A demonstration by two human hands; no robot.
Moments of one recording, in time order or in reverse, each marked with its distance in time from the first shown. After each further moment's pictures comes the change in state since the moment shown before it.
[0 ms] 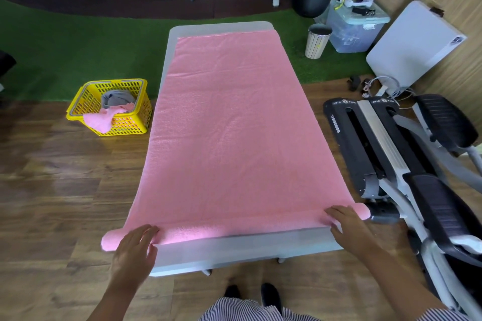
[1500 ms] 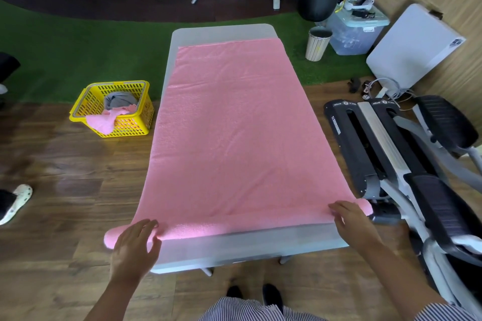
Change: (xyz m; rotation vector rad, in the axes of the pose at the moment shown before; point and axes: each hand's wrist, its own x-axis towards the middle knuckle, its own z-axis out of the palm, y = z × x) left_hand 0.008 -0.002 -0.014 -0.025 -0.117 -0.069; right_hand 0.001 -0.018 -0.019 -0.033 0.108 -0.010
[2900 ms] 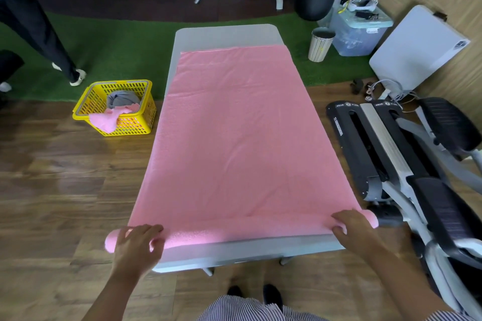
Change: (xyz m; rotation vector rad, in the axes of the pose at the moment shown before) left_hand 0.003 0.005 -0.007 -0.002 0.003 0.019; right_hand -0.007 0.007 0.010 0.032 -0.091 0.059
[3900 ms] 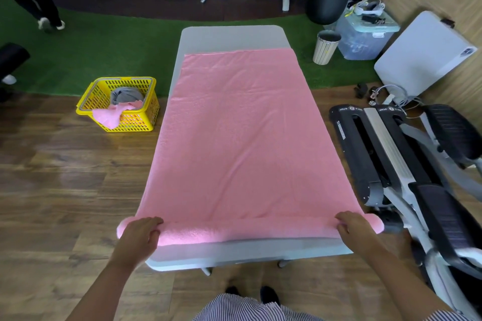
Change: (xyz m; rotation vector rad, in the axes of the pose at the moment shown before) left_hand 0.019 -0.017 0.008 -0.116 -0.043 0.042; right_hand 0.014 -0.007 -0.010 -0.067 -0.143 0.064
